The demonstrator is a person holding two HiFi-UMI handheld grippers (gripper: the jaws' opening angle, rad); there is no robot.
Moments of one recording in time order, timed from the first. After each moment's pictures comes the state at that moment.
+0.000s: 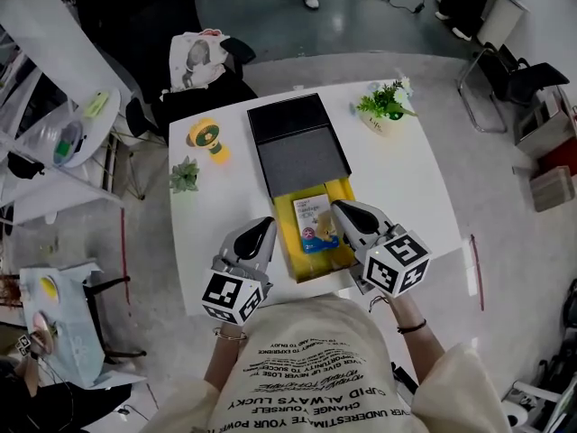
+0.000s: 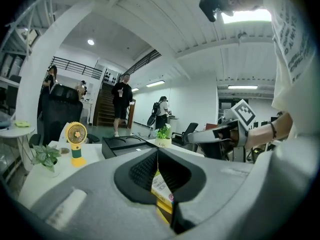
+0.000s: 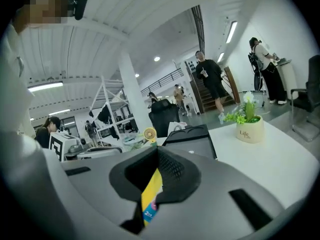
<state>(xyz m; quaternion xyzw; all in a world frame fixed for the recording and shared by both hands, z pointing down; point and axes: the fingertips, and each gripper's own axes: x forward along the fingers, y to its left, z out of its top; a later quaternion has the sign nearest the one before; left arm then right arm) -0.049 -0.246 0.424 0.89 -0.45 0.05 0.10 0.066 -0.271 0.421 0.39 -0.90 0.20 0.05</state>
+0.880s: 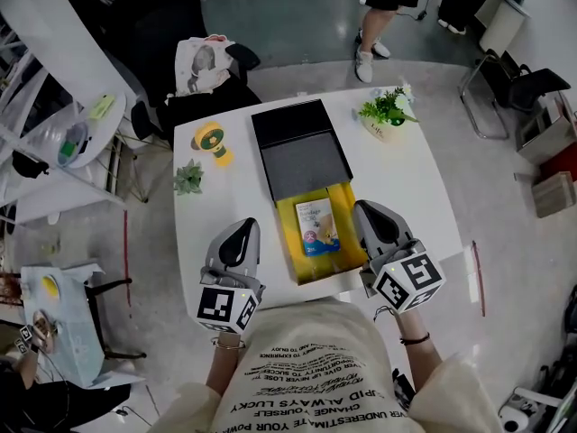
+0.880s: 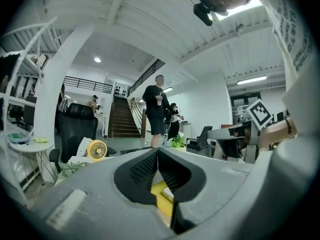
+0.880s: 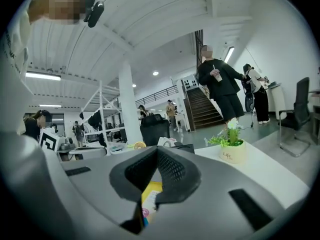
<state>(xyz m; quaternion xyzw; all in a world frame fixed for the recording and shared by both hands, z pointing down) -0.085 -0.241 0.391 0.85 -0.52 0.03 0.04 0.102 -0.264 0.381 0.47 -0.88 0.12 0.00</state>
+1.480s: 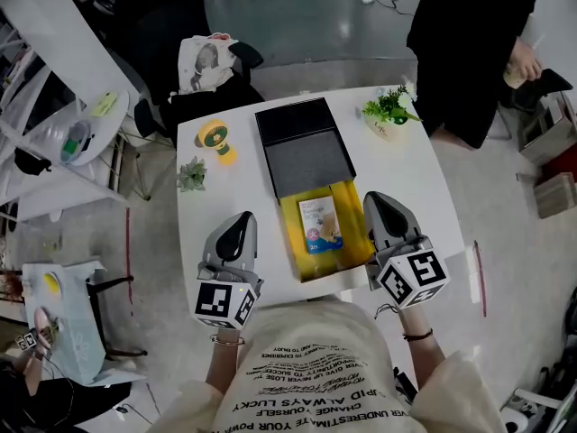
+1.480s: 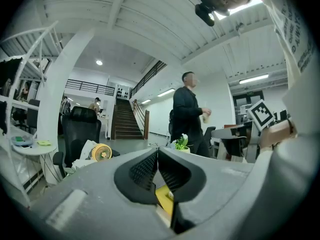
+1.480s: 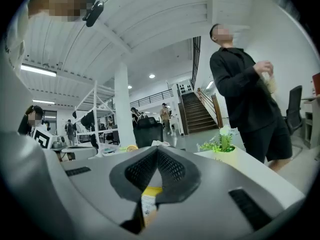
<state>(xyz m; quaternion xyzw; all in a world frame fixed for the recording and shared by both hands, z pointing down) -0.096 -0.244 0.382 0.84 -0.54 0.03 0.03 0.115 -0.271 0.373 0.50 -0.86 0.10 0.00</state>
